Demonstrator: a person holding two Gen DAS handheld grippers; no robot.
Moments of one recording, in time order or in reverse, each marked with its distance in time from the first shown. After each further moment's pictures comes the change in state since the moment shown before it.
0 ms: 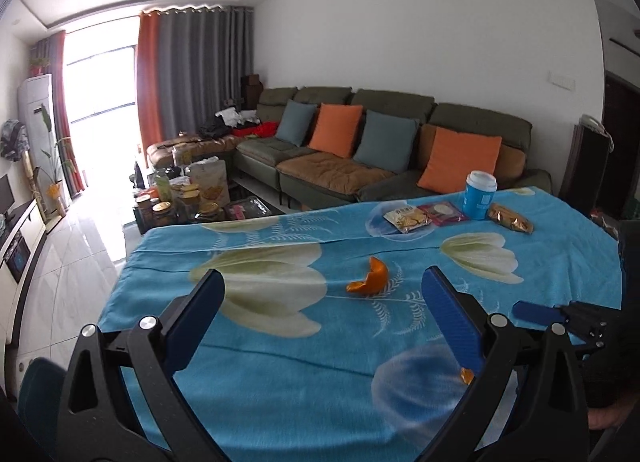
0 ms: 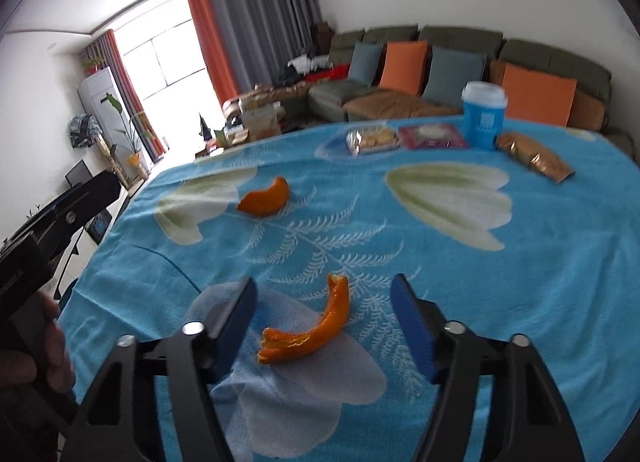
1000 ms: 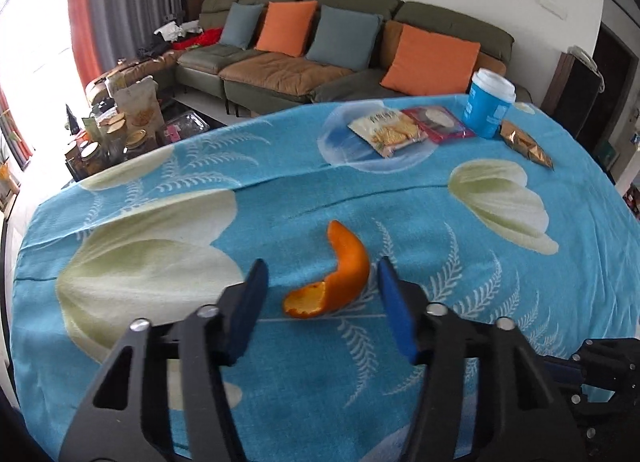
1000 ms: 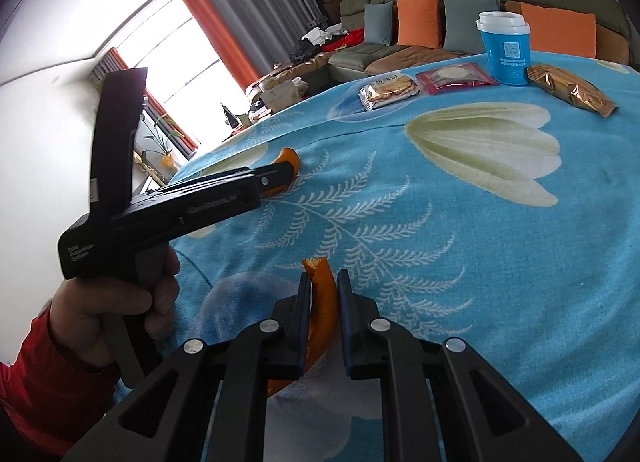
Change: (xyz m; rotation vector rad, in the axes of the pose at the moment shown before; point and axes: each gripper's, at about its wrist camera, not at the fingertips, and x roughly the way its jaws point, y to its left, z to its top) left arm 0.176 -0.039 -0.006 0.077 0.398 -0.180; right arm 0.022 -0.023 -0.001 0.117 0.093 0.180
